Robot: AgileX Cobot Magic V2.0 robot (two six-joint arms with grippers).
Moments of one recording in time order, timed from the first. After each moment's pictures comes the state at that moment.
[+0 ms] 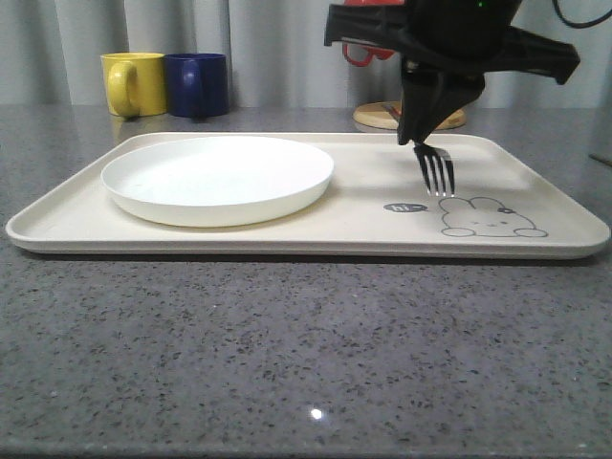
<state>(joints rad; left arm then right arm) -0.17 0.31 -0.33 -0.47 0.13 0.33 0.54 1.66 -1.31 -0.23 0.72 0.79</state>
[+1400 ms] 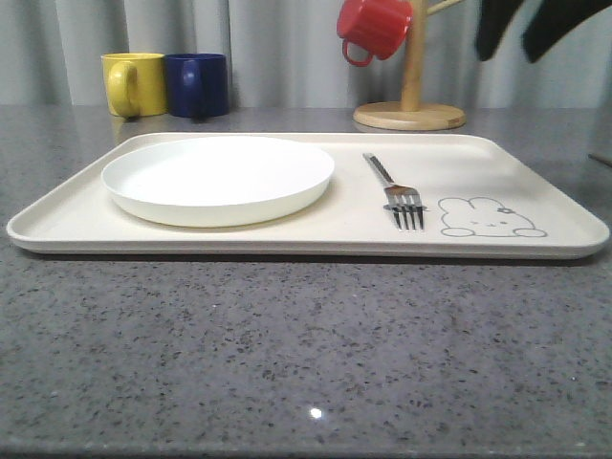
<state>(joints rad) -0.17 0.31 -0.33 -0.47 0.13 0.33 0.35 1.47 -1.32 -0.20 0.85 0.45</state>
